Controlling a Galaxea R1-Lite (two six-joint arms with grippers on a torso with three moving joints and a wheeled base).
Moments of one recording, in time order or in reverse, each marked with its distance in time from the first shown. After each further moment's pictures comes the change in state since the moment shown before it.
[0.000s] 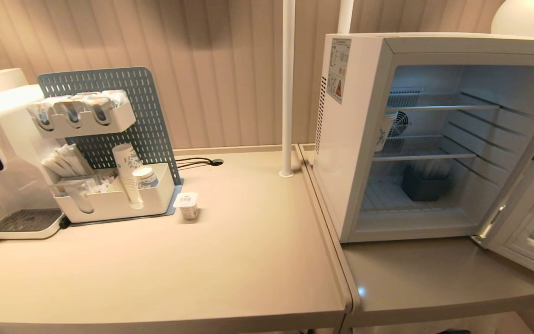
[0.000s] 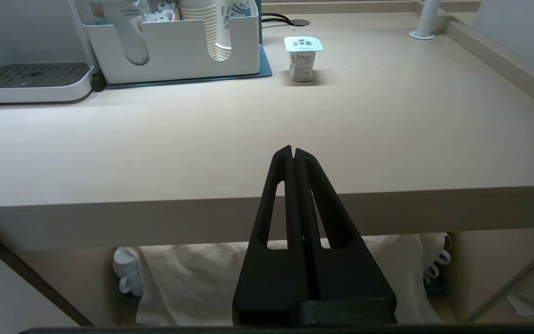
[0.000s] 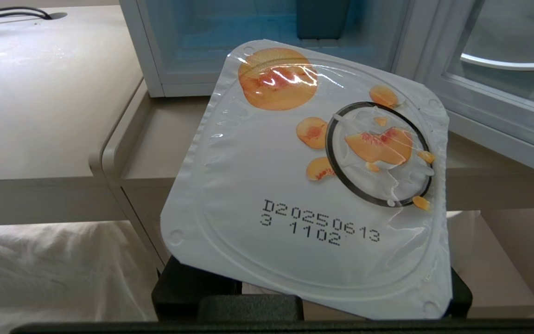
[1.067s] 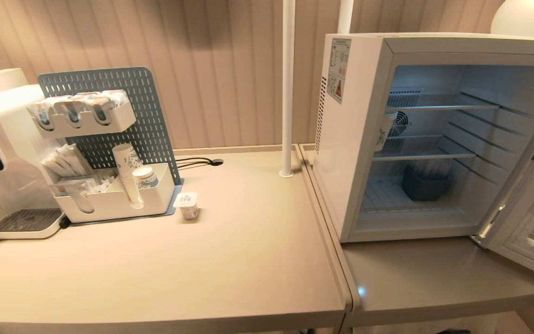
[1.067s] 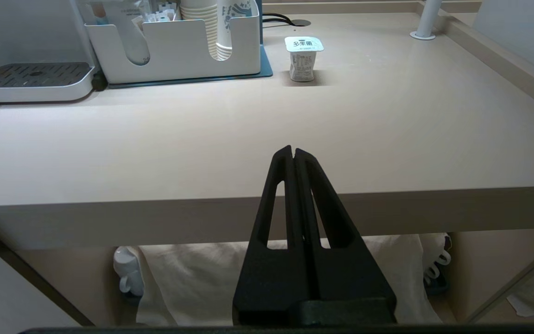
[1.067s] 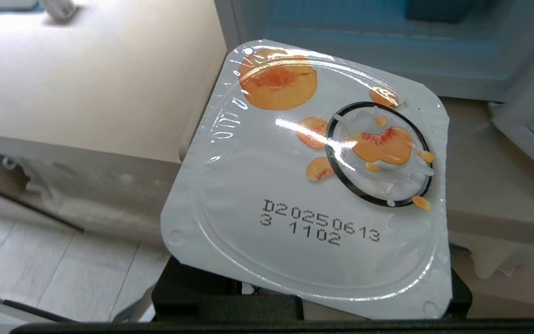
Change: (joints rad) left arm 0.000 0.000 0.000 0.000 0.001 -0.001; right arm 0.003 0.688 -0.415 0.034 0.256 -0.006
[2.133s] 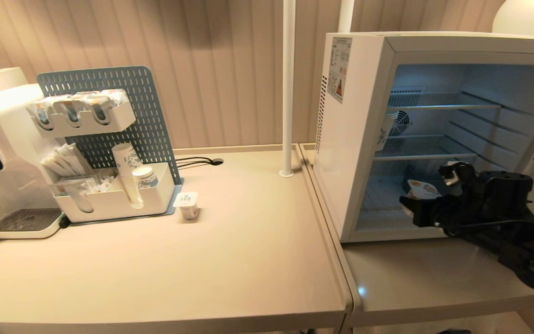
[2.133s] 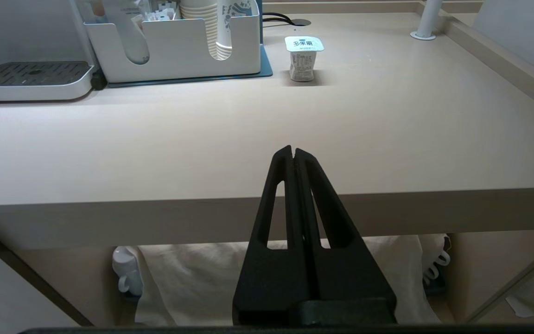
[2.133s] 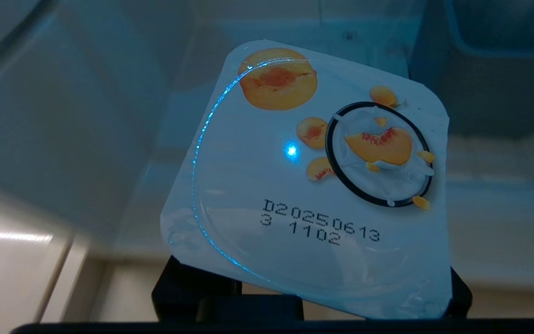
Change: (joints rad) left arm 0.000 0.000 0.000 0.000 0.001 -0.005; right arm 0.068 1.262 -0.172 -1.126 -0.175 0.055
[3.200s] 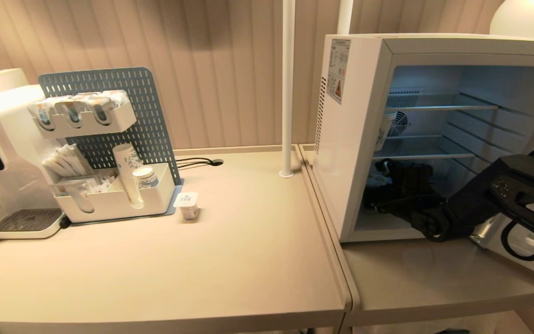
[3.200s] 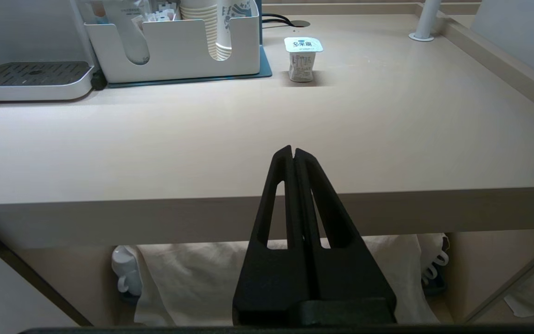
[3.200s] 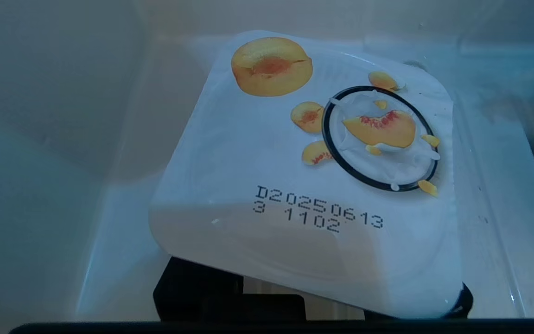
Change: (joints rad) left arm 0.000 0.000 0.000 0.000 0.000 -0.001; right arm 0.082 0.431 -0.584 0.279 -0.151 -0.013
